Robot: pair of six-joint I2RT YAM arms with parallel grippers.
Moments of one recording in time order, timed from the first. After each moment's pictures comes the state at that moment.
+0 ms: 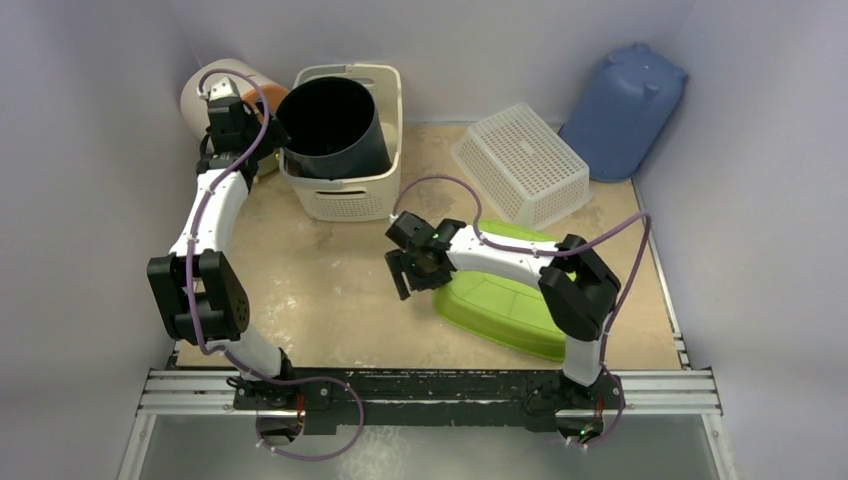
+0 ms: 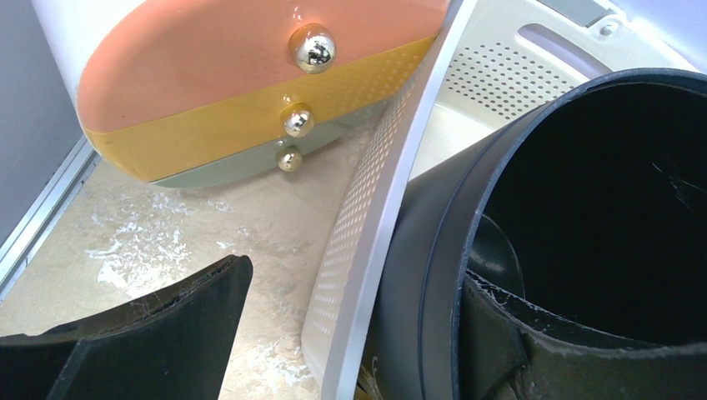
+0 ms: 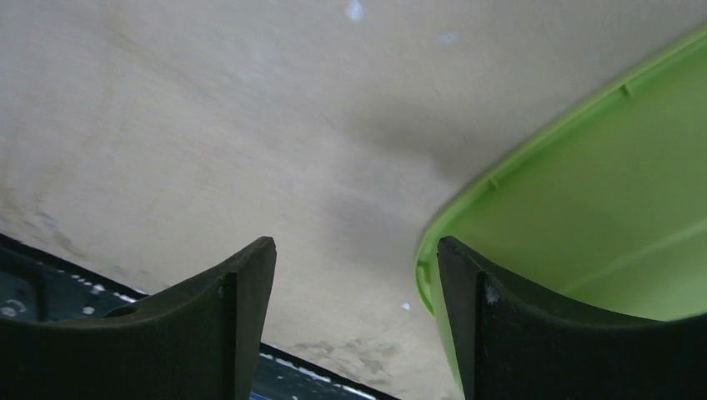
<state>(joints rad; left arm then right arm) 0.13 1.63 1.43 -0.25 -0.10 -0.40 0.95 1.88 1.42 -0.72 0.08 0.52</state>
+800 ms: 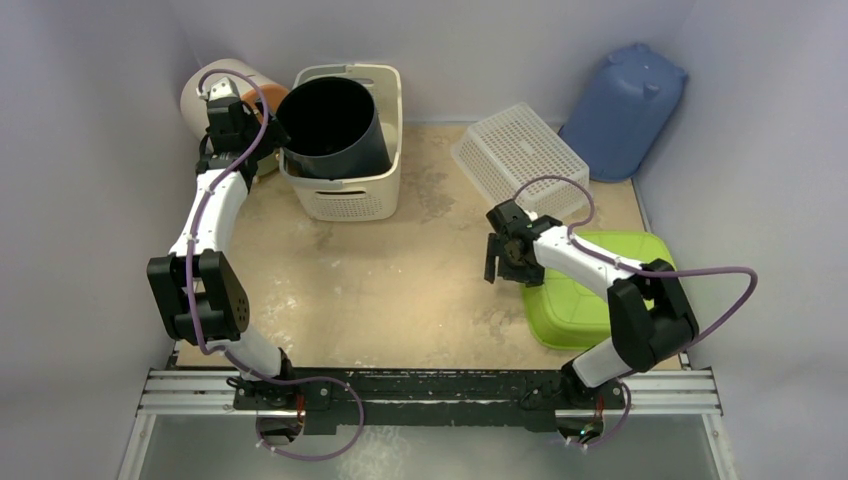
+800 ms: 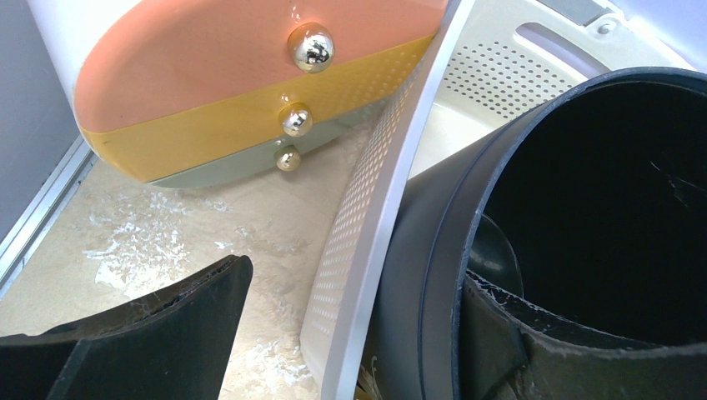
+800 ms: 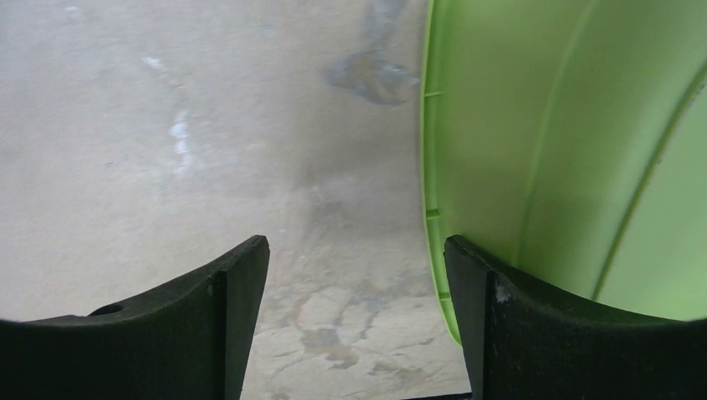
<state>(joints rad) 0.13 1.63 1.42 -0.25 -0.08 -0.40 0.51 1.51 0.95 -0.74 0.23 0.61</state>
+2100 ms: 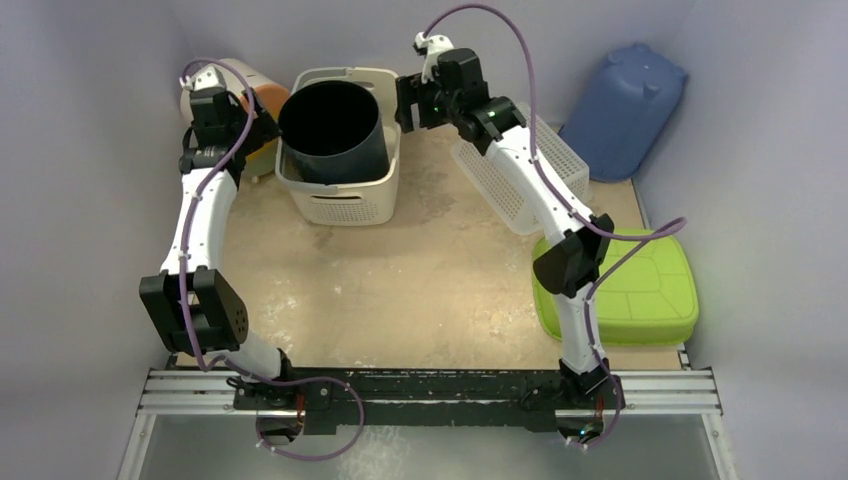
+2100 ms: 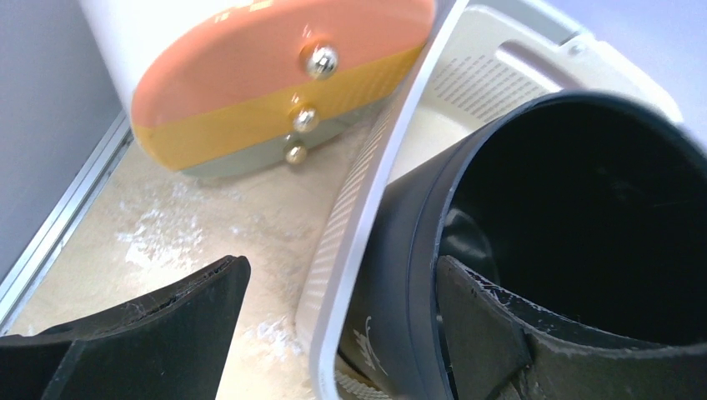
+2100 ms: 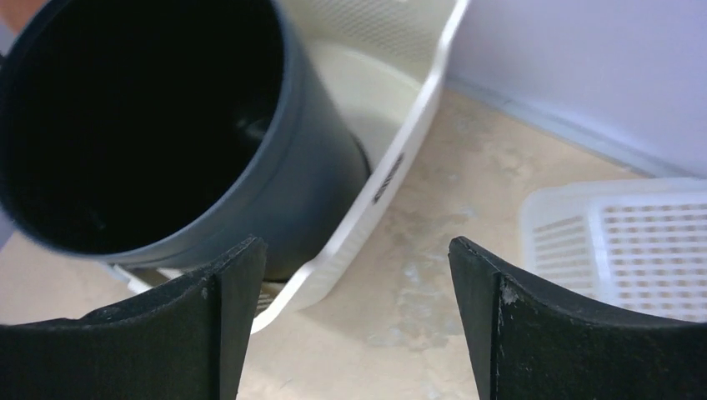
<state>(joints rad) 0.14 1.57 1.49 -0.40 -0.07 -0.39 0.58 2.12 2.43 -0.69 0.06 0.10</state>
